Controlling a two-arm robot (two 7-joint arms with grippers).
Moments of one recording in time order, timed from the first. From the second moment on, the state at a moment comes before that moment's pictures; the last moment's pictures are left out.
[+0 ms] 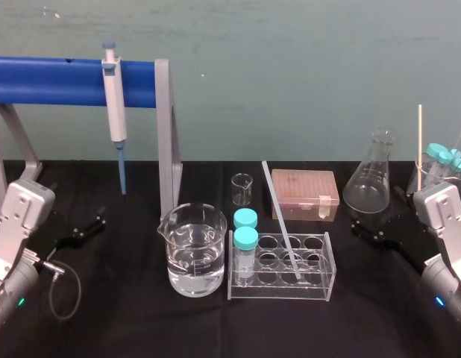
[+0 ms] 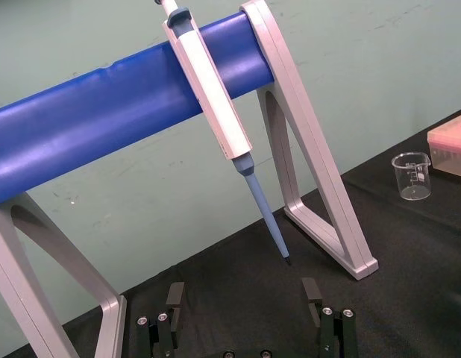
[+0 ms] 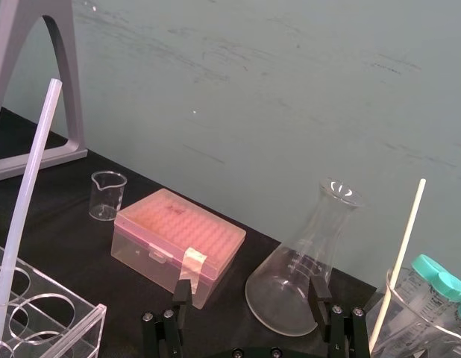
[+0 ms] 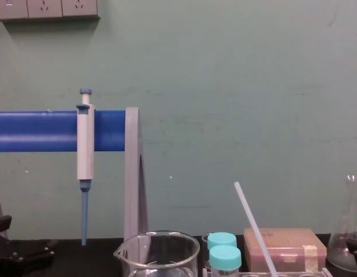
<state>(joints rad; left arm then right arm) -0.20 0.60 0.45 -1.41 -0.25 -0.12 0.03 0.20 0.60 -0.45 -1.41 0.25 -0.12 -0.03</state>
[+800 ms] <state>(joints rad) -0.20 0.60 0.45 -1.41 -0.25 -0.12 0.03 0.37 0.48 -0.38 -1.49 0.69 0.23 0.39</state>
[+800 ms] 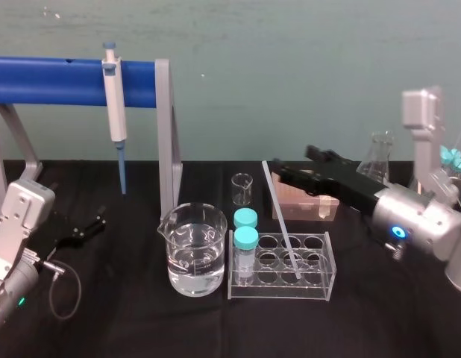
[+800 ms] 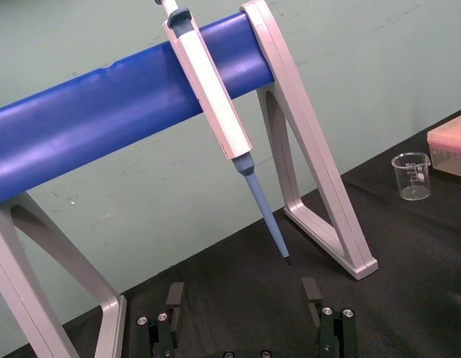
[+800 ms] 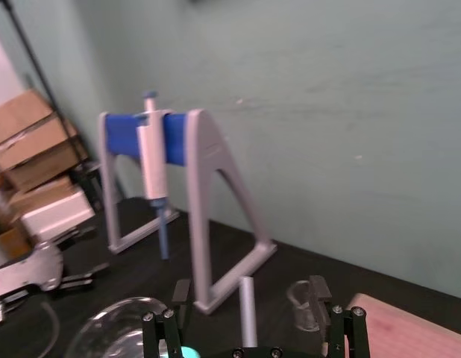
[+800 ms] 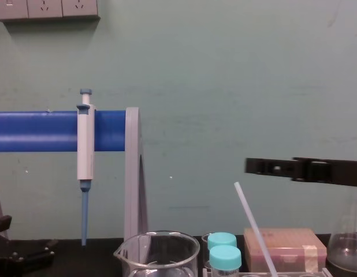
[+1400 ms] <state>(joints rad) -0.20 0.60 0.45 -1.41 -0.25 -0.12 0.03 0.54 0.38 -0.51 -1.33 0.62 0.42 0.32</state>
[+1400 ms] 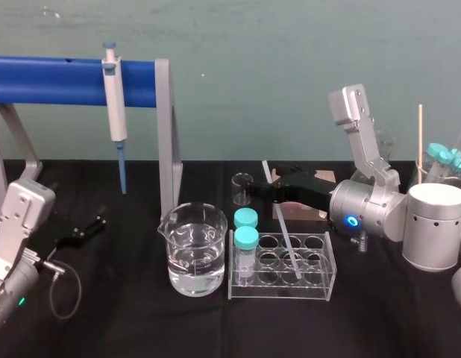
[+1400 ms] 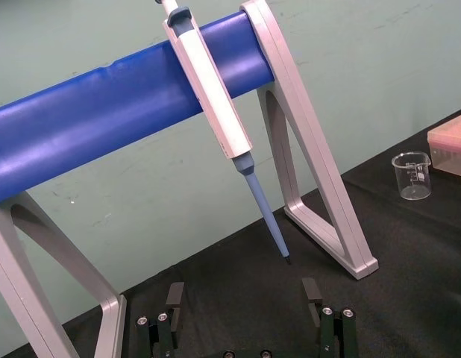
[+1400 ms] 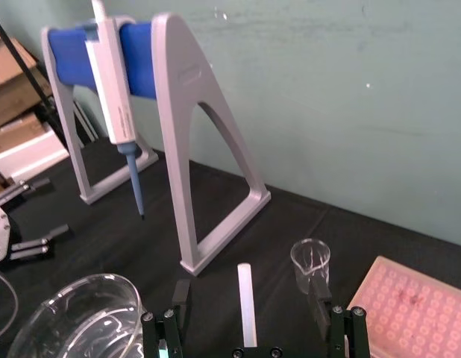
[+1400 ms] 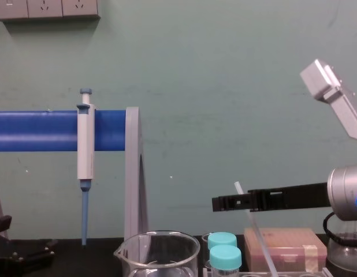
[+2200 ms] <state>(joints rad) -0.20 0.60 0.45 -1.41 -0.25 -0.12 0.03 0.54 0.39 -0.53 -1.32 0.59 0.45 0.33</state>
